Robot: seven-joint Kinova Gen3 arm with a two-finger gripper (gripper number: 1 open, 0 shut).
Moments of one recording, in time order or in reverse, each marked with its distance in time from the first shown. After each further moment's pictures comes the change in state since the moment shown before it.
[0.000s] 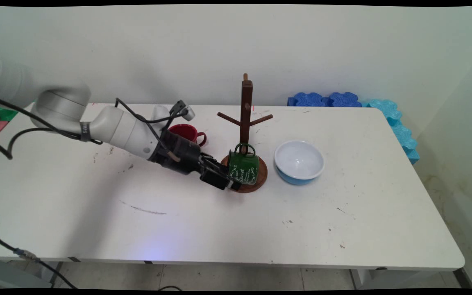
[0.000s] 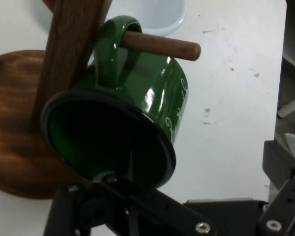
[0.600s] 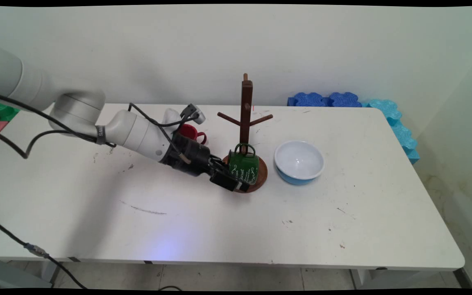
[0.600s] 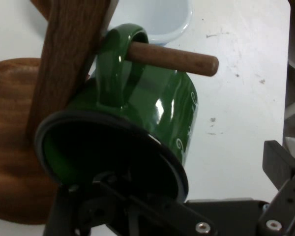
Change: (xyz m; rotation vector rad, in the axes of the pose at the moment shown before) arm 0.003 -0.006 0.024 -0.010 0.003 0.000
